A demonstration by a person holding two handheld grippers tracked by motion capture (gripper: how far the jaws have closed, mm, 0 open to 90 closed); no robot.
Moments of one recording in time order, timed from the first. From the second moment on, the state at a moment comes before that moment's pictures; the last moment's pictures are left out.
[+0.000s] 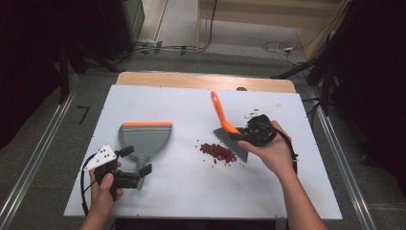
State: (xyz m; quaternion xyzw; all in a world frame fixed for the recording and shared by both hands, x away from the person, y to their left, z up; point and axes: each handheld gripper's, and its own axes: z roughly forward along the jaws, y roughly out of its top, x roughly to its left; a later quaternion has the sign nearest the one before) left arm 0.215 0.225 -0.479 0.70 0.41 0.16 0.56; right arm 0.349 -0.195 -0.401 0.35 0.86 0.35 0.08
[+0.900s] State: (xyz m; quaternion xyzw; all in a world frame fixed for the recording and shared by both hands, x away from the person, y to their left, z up) left arm 0.216 0.222 -0.479 0.70 0.41 0.17 0.56; right arm 0.334 -0.167 -0.443 0.43 0.84 0.28 0.19
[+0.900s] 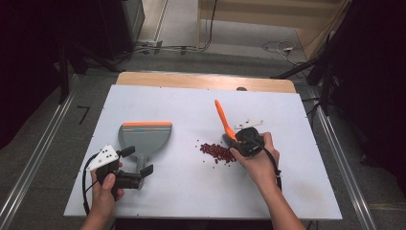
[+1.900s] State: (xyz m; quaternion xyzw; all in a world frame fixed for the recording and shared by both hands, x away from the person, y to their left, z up) left arm 0.215 0.221 -0.478 0.70 0.41 0.17 0.56; right arm 0.325 -0.097 -0.431 0.35 0.87 0.35 0.07
